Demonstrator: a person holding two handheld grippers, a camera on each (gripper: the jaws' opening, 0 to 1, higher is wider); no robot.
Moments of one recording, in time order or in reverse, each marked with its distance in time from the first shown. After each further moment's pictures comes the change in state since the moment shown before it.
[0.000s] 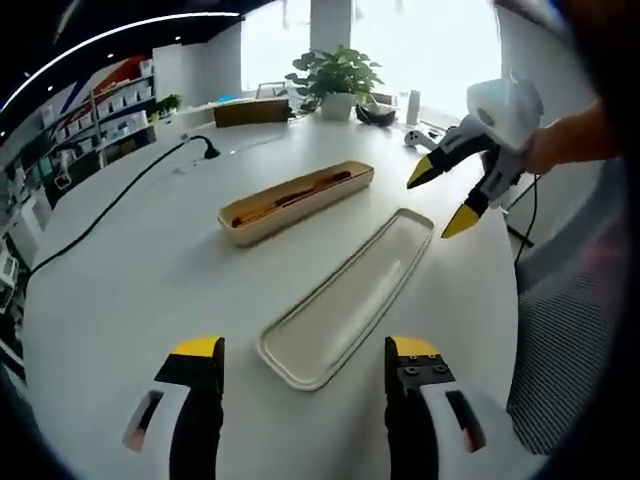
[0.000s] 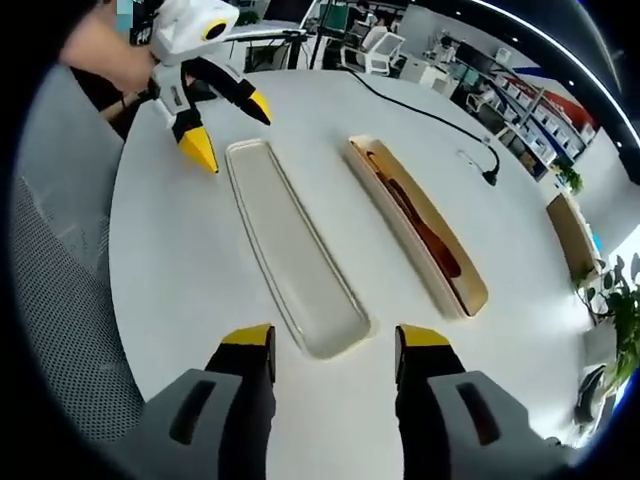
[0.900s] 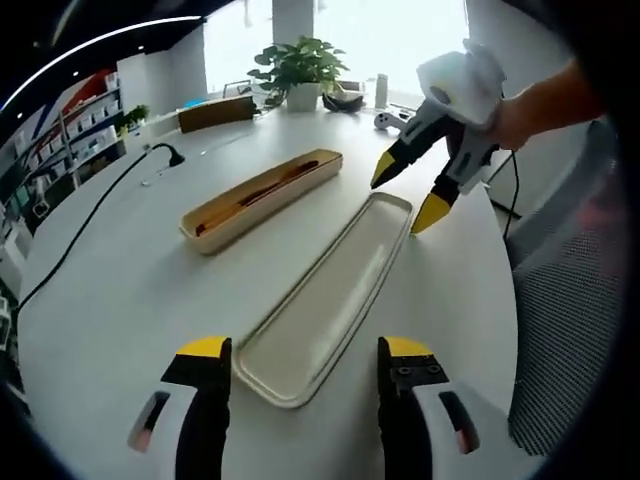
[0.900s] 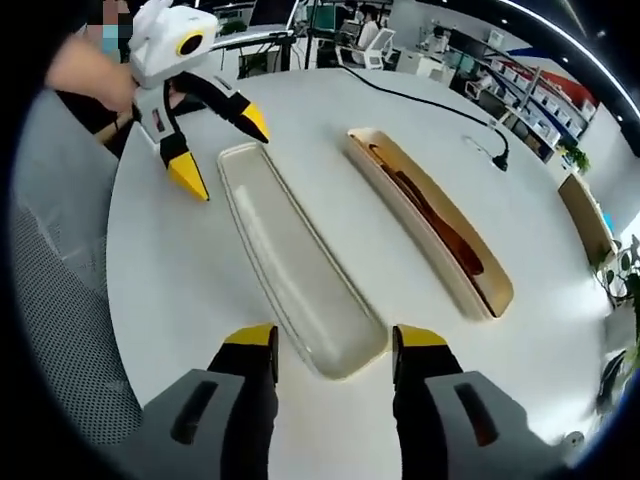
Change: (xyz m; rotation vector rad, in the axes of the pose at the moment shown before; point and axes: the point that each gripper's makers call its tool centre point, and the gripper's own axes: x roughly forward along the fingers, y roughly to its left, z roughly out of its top) left arm 0.015 -0.015 -0.002 0.117 0.026 -0.068; right arm 0.021 0.010 0.000 0.058 0.006 0.060
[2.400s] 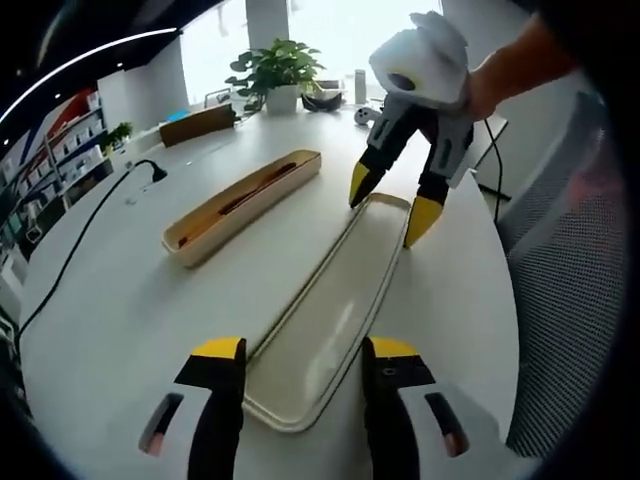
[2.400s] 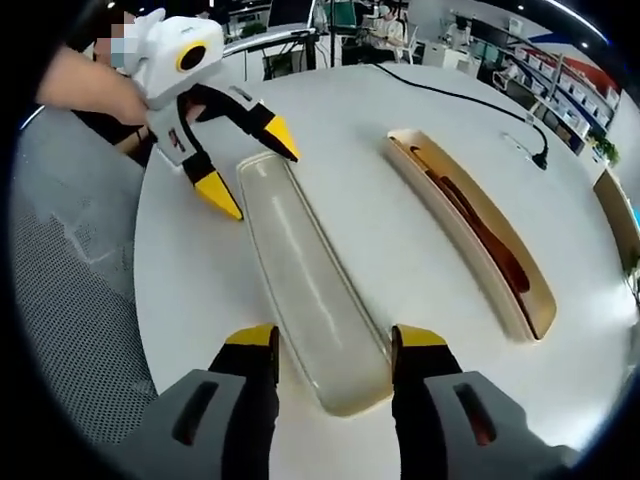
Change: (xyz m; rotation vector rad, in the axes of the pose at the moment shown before) left arm 0.000 -0.012 0.001 0.076 -0.031 -0.033; right arm 0.011 0.025 0.014 0.002 0.021 0.172
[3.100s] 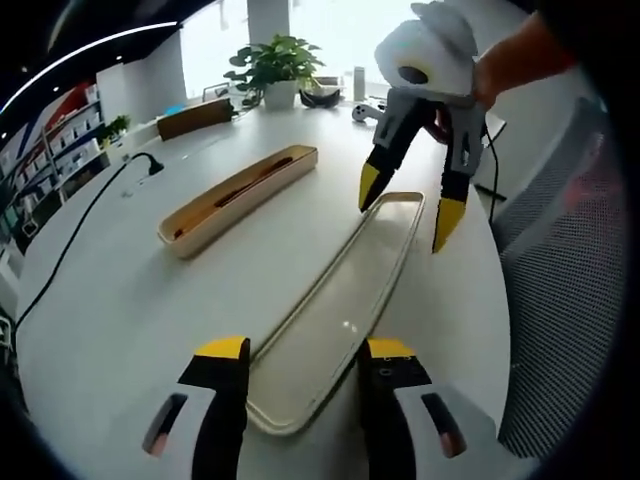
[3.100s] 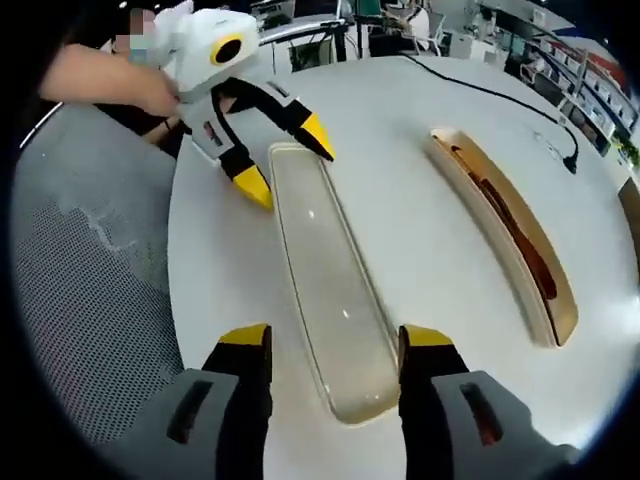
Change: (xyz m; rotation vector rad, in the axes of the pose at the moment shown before) left arm -0.001 -0.003 -0.004 -0.026 0.033 -0.023; right arm -0.003 0.031 0.000 -0.064 0.033 0.065
